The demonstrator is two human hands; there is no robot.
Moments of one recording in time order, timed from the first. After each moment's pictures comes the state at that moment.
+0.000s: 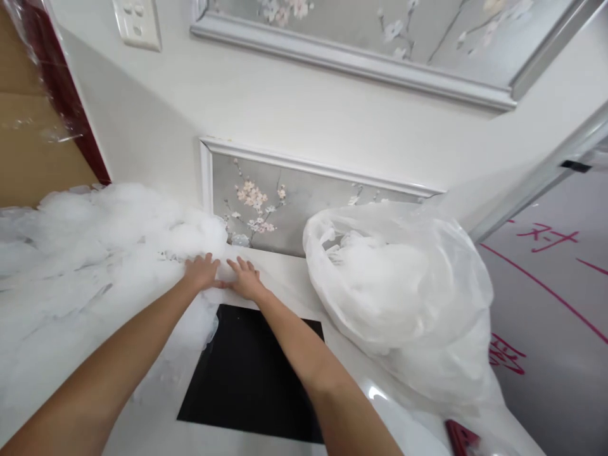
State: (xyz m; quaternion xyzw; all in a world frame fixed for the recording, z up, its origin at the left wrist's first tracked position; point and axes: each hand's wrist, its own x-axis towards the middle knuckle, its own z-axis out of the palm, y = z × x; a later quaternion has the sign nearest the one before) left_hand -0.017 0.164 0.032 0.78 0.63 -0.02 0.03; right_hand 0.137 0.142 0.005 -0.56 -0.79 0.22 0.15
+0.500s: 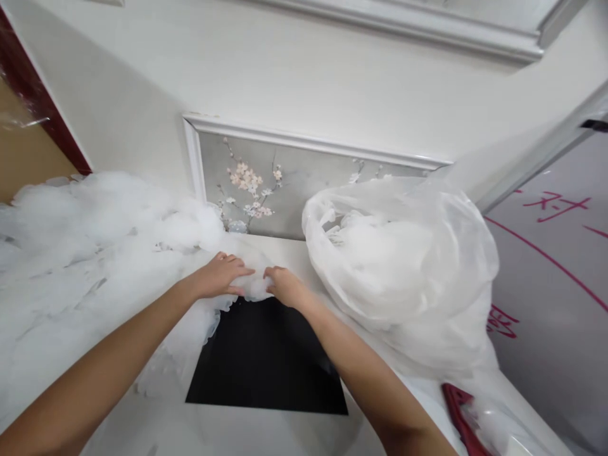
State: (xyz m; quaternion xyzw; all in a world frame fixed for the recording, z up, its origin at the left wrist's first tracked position) left_hand 0.003 0.131 0.042 0.93 0.35 0.00 0.06; right_hand 0.216 0.082 0.015 -0.59 -0.76 0.23 0.14
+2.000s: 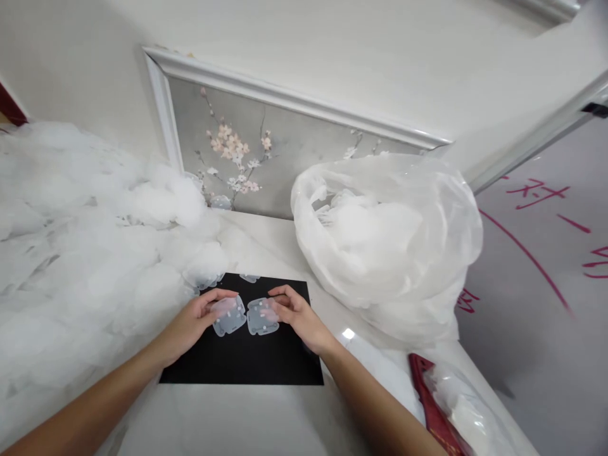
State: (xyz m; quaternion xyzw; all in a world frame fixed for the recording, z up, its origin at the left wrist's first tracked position) left_hand 0.014 0.013 -0.003 0.58 0.46 0.24 0.63; right_hand 0.257 -0.027 -0.030 -0.49 -0.39 0.64 0.45
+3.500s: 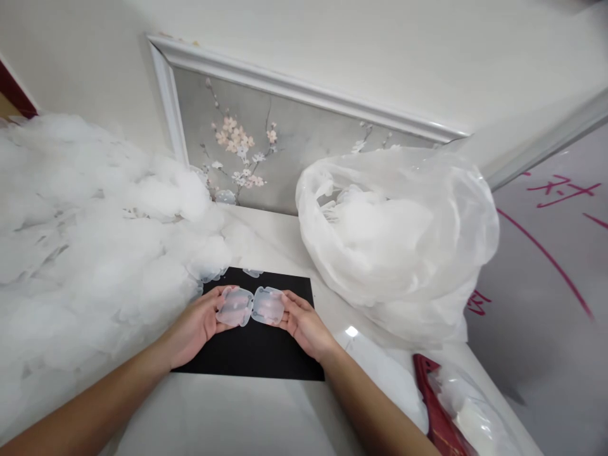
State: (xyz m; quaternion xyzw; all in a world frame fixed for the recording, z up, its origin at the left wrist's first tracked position) left_hand 0.026 -0.002 -0.008 0.32 0.43 0.32 0.78; right_hand 0.252 -0.038 -0.038 -0.42 -0.25 0.72 0.50
